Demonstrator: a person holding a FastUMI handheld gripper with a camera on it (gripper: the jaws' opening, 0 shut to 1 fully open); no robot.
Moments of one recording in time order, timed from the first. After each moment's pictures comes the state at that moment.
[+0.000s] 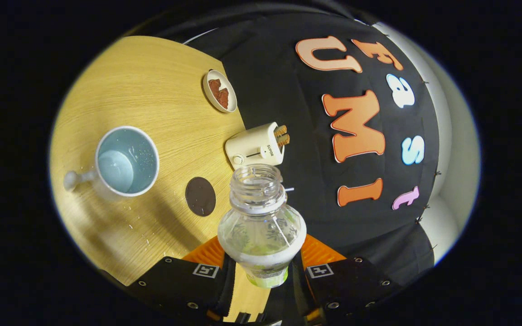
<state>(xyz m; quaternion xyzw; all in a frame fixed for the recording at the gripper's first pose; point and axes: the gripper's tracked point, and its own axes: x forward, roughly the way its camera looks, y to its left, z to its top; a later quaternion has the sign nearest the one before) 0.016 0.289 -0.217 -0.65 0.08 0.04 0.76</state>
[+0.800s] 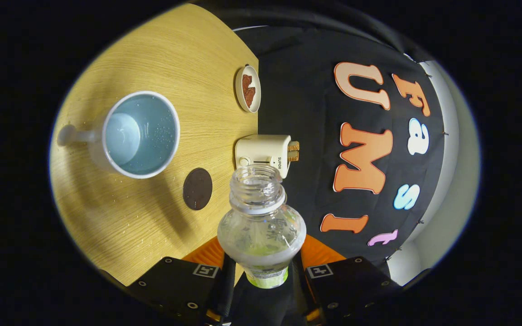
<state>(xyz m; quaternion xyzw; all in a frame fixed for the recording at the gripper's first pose) 0.027 0.303 -0.223 -0.75 0.04 0.06 0.66</state>
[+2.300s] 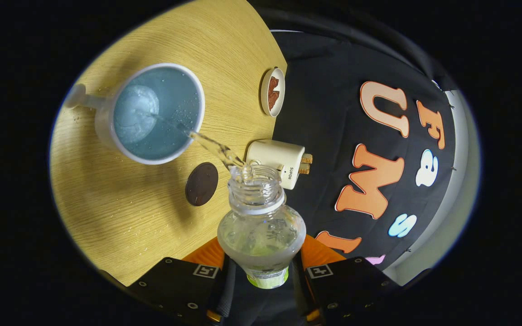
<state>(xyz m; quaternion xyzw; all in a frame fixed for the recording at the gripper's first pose) 0.047 0.308 -0.235 -0.80 0.02 0.09 0.59</state>
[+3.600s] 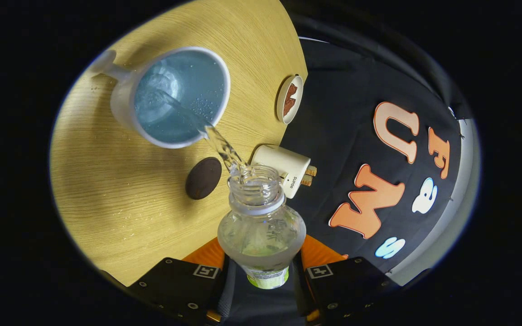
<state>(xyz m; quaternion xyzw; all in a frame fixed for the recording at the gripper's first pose) 0.054 0.314 -0.233 -0.85 0.01 0.11 0.52</state>
